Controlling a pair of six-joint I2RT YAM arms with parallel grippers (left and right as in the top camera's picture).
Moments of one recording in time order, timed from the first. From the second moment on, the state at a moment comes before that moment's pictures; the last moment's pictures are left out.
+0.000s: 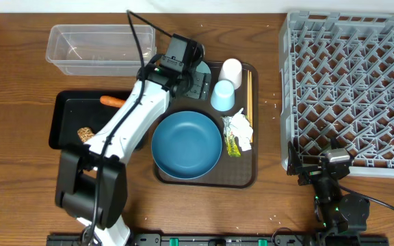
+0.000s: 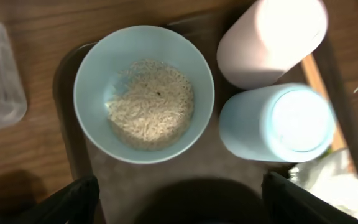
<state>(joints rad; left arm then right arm) -0.40 1.83 1.44 -0.62 0.04 -0.09 0.01 0.01 0.01 -0.06 -0.15 0.01</state>
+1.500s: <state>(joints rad) -0.40 2.04 1.44 -0.47 0.04 0.36 0.01 0.01 0.01 -0.06 -0.15 0.01</state>
